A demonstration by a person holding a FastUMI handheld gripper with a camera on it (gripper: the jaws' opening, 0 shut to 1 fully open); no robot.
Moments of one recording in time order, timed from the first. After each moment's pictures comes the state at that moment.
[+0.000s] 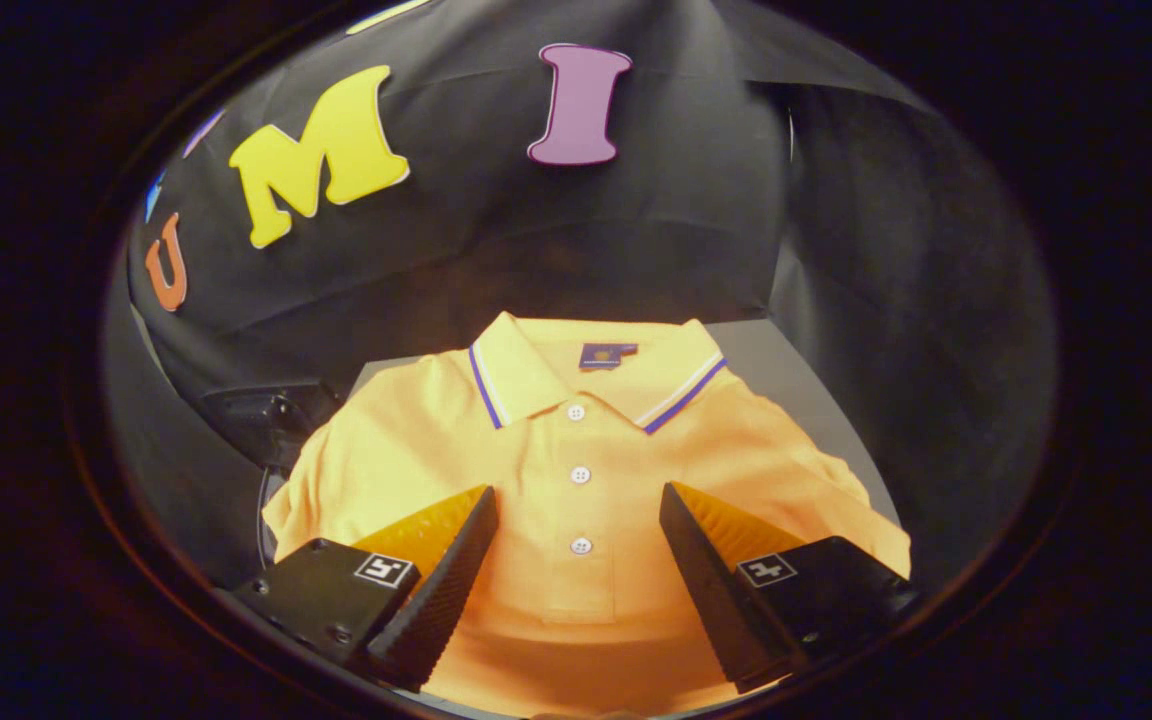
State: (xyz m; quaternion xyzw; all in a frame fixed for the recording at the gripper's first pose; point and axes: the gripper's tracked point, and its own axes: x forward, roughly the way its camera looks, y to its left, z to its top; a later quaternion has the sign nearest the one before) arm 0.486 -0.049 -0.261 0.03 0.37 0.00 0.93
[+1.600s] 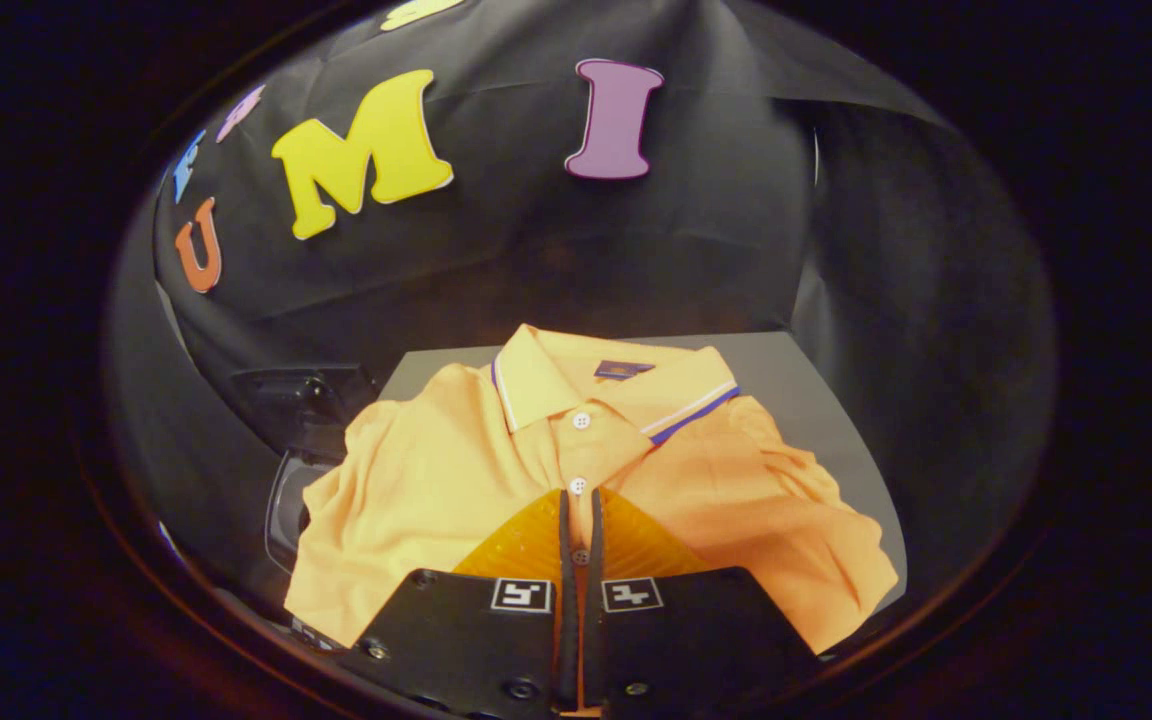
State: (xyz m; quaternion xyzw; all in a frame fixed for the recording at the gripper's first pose) arm 0.458 -0.039 -0.242 0.03 0.33 0.05 0.94
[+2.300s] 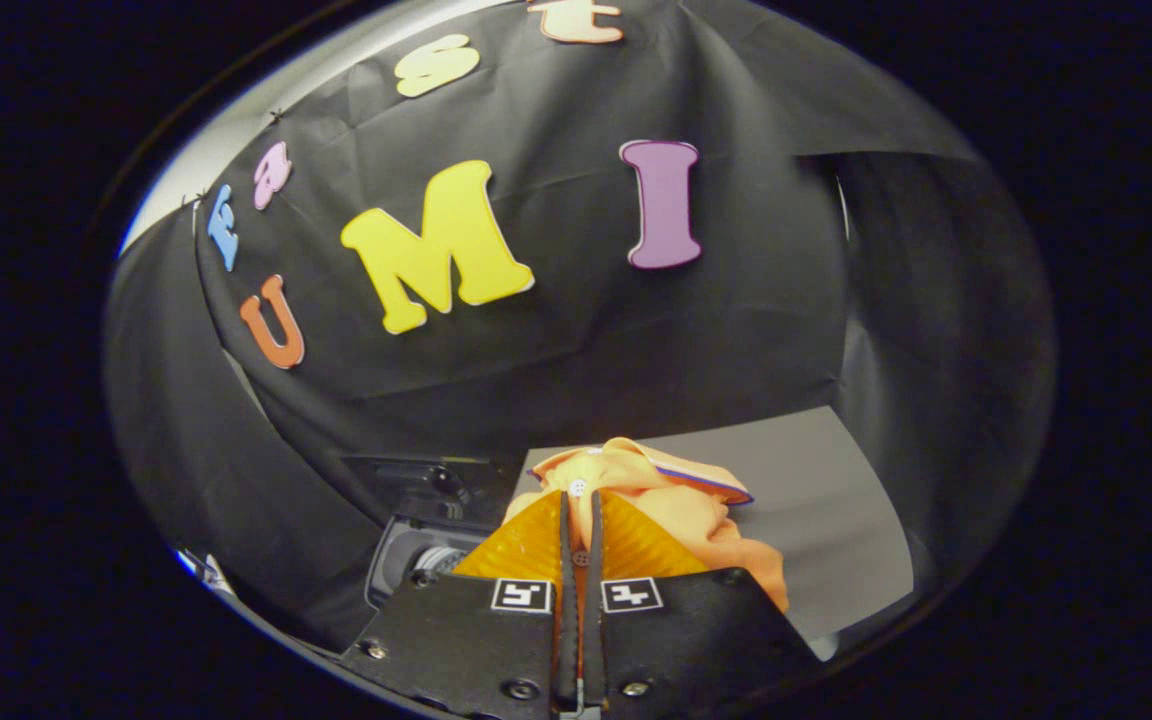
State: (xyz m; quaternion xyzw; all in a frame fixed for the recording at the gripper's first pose) arm 0.434 0.029 -0.117 0.10 0.25 0.14 0.95
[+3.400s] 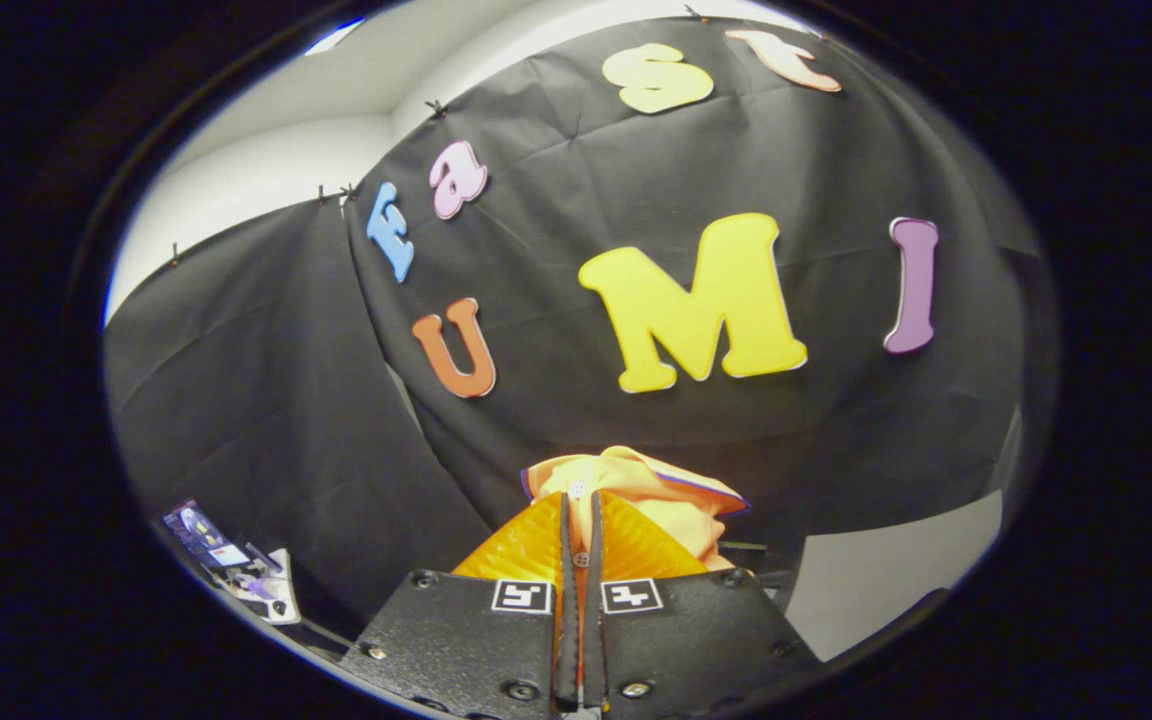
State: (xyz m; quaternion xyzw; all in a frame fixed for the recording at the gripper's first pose) arm 0.391 0.306 -0.013 0.08 0.19 0.36 0.91
